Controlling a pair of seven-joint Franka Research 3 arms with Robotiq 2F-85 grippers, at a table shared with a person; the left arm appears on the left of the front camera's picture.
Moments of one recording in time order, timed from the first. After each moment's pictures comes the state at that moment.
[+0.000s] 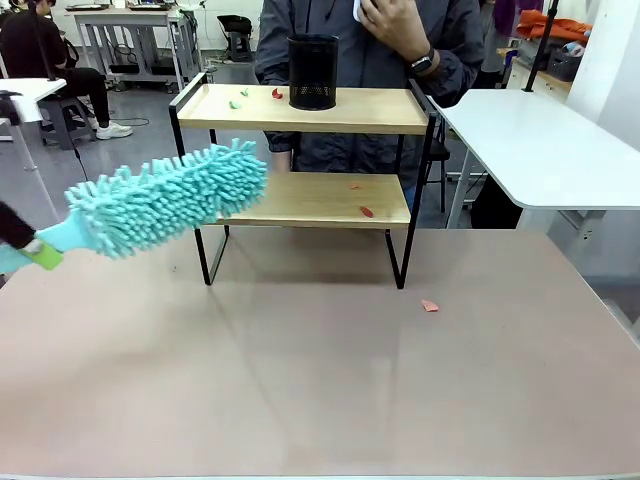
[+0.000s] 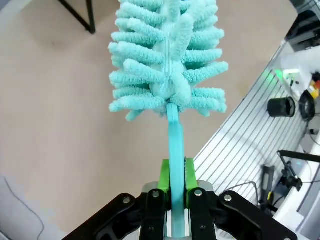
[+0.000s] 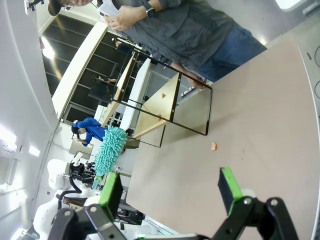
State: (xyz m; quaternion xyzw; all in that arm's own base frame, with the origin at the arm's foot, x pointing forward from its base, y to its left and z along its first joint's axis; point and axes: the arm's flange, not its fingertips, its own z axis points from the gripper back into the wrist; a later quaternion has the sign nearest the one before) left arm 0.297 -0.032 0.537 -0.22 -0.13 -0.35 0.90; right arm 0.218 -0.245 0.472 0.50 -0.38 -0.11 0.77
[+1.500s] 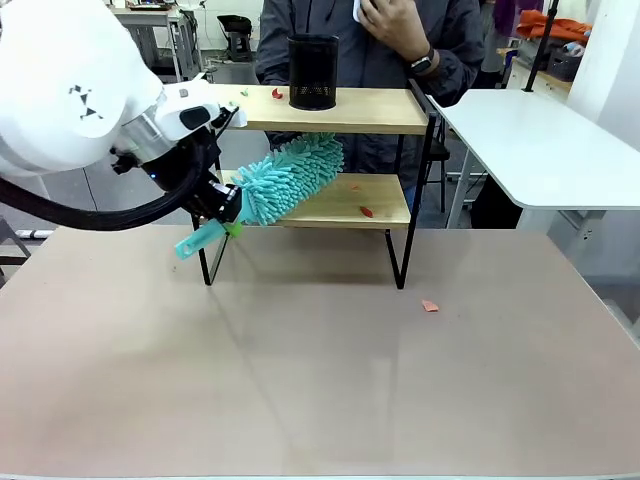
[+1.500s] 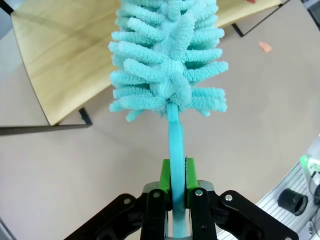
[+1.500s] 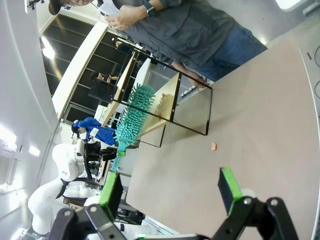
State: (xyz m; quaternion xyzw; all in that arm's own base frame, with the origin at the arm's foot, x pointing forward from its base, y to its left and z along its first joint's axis) left arm 0.406 -0.229 0.497 -0.14 -0.18 -0.25 0.94; right arm 0.218 -0.245 0.472 0.50 -0.38 -0.11 0.77
